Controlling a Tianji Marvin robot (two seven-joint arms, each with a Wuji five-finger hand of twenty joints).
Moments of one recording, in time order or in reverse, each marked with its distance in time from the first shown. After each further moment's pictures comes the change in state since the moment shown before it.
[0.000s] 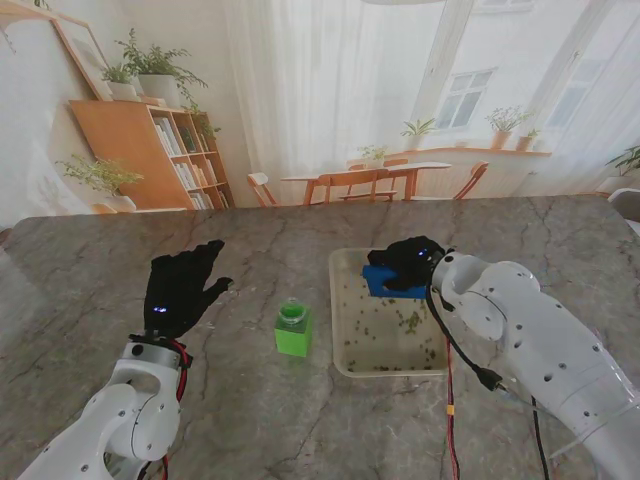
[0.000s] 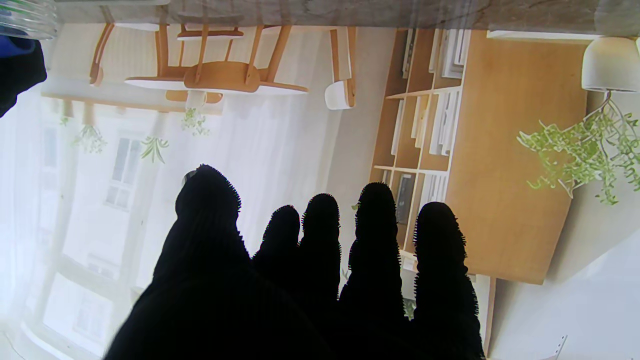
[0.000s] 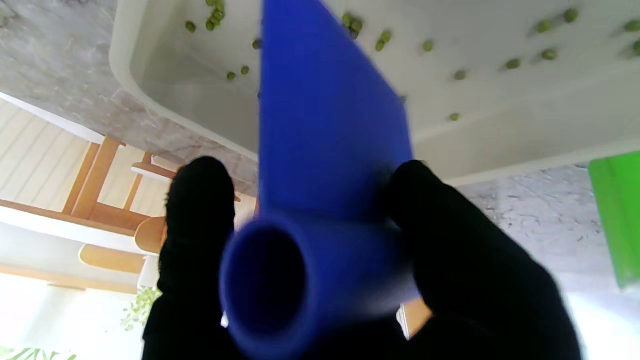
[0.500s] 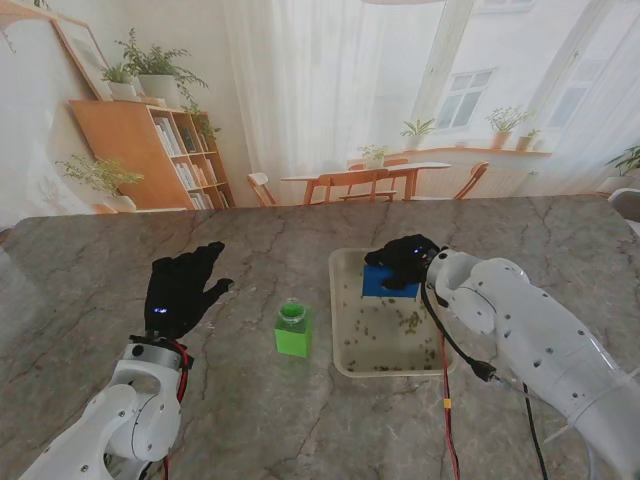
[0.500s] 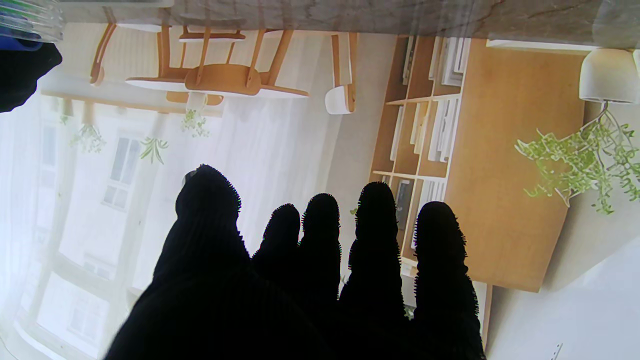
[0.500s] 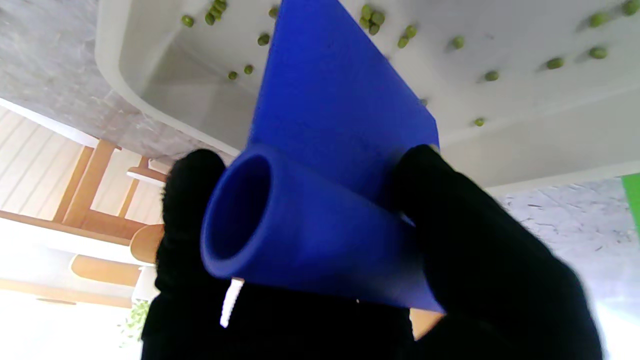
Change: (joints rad) left arm 0.002 -0.002 0.001 0.001 -0.017 0.001 -0.006; right arm 0.098 -0.006 -0.120 0.121 0.040 0.025 -0.071; left_hand 0.000 0.000 0.000 0.000 0.010 0.000 0.000 0.000 0.002 0.000 0.000 0.000 0.003 0.000 0.000 0.000 0.004 0.001 0.000 0.000; right_hand -0.017 -0.089 0.042 -0.015 0.096 -0.179 0.264 0.069 0.086 -0.054 0.089 0.025 0.040 0.004 0.009 -0.028 0.044 0.012 -0.015 -0.047
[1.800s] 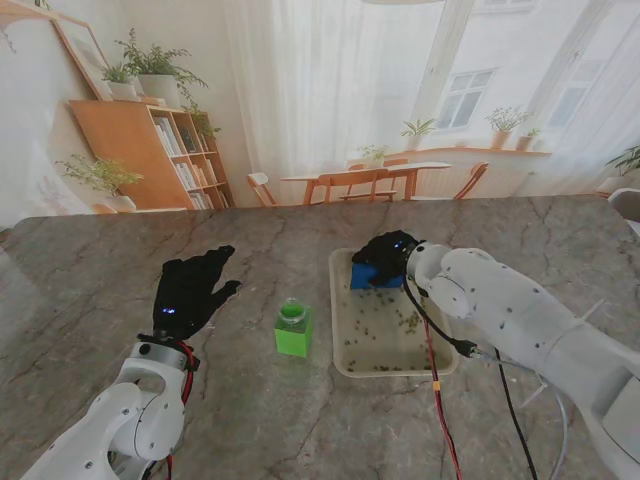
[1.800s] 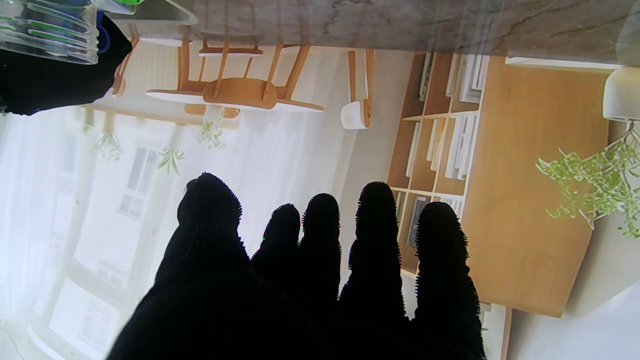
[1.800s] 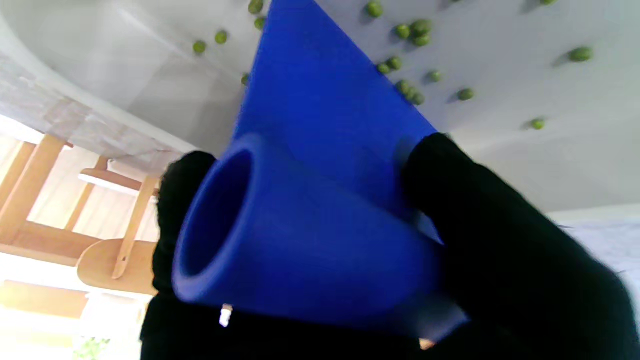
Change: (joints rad) left arm -0.017 0.001 0.020 0.013 -0.011 -0.028 -0.030; right arm 0.303 -0.084 -0.449 0.358 0.216 0.037 -0.208; left_hand 0.000 0.041 0.001 0.000 0.000 0.000 0.000 0.000 0.000 0.000 -0.001 0.000 0.000 0.001 0.000 0.006 0.000 0.011 -0.011 0.000; right_hand -0.086 -0.106 0.119 -0.006 0.168 -0.111 0.107 0.091 0.072 -0.025 0.138 -0.096 0.037 -0.017 0.123 0.002 0.028 0.012 0.058 -0.062
